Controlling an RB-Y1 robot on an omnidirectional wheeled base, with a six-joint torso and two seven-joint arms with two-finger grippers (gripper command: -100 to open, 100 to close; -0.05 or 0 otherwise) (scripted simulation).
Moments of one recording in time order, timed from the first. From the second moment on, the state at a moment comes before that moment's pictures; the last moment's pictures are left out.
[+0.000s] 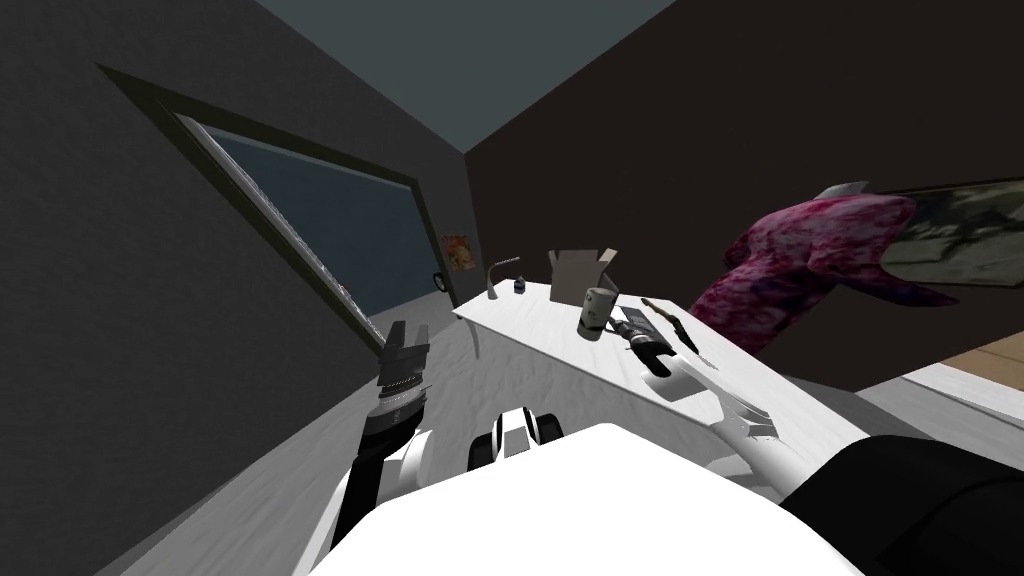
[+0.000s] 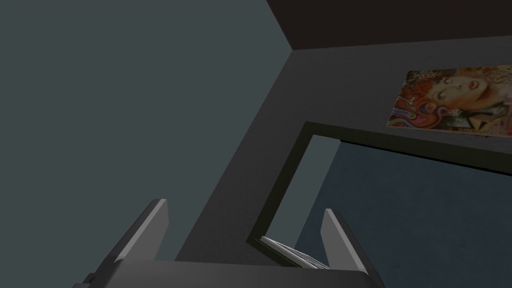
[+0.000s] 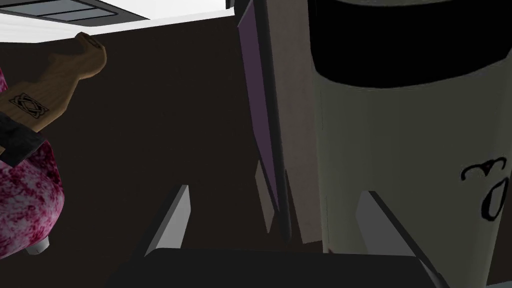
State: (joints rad) left arm 0.47 0.01 -0.07 -2.23 -0.10 -0.54 -0.01; right arm 0.43 -0.61 -0.31 -1.87 0.45 0.38 0.23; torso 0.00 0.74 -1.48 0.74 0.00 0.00
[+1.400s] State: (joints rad) left arm 0.47 0.01 -0.07 -2.23 -0.10 -0.54 -0.01; right arm 0.45 -0.84 -0.44 -1.61 0.65 0.60 0.35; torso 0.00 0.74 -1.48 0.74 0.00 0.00
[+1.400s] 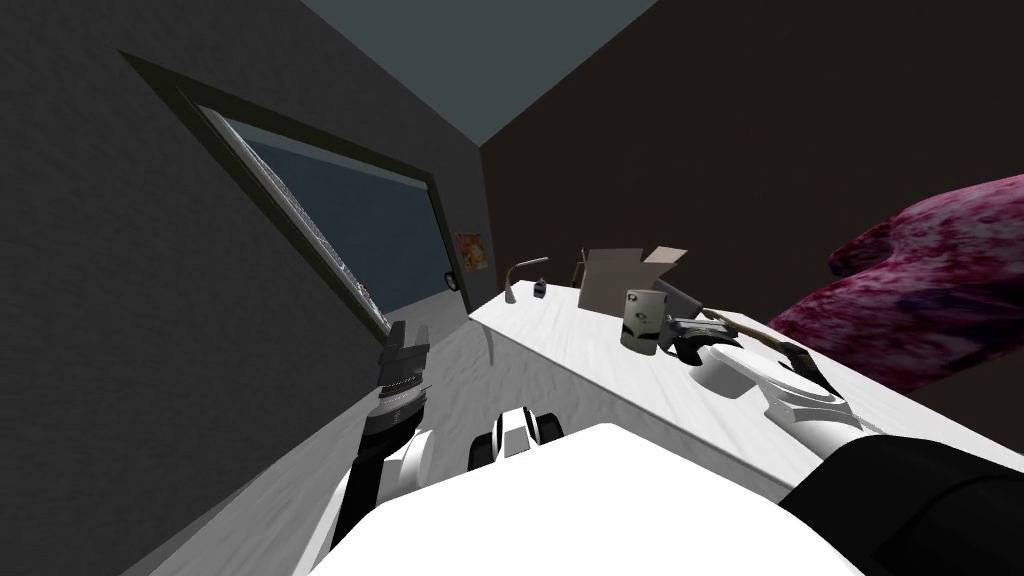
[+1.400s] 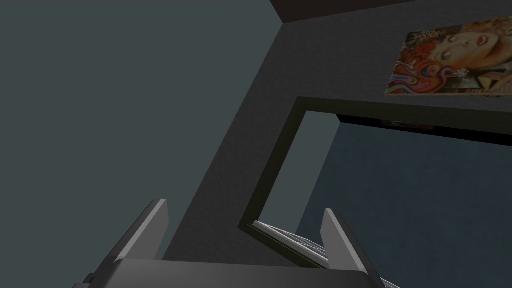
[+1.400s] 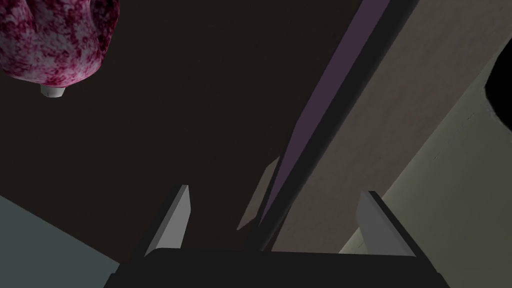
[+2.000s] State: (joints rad) left arm 0.47 0.01 -0.07 -2.23 -0.10 -0.54 -0.01; right arm 0.43 -0.87 -0.45 -1.58 0.65 0.63 0.36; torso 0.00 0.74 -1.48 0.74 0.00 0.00
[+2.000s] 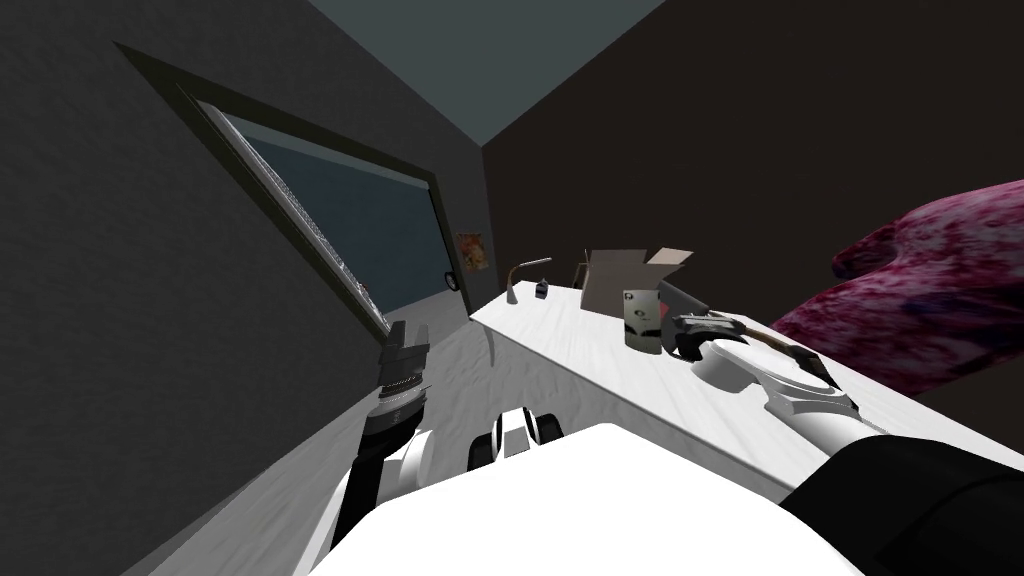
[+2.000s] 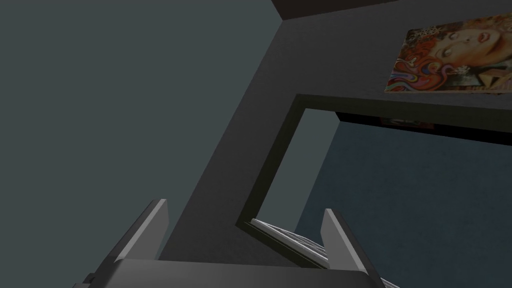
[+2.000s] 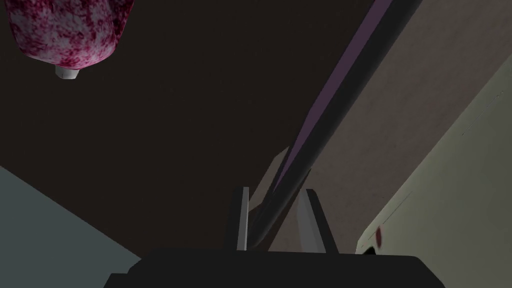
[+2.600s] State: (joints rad) left arm 0.47 0.01 -0.07 -2.23 -0.10 -0.54 -0.01; right arm 0.39 -0.90 -0.47 -1.55 0.47 0.61 0.31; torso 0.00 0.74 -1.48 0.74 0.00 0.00
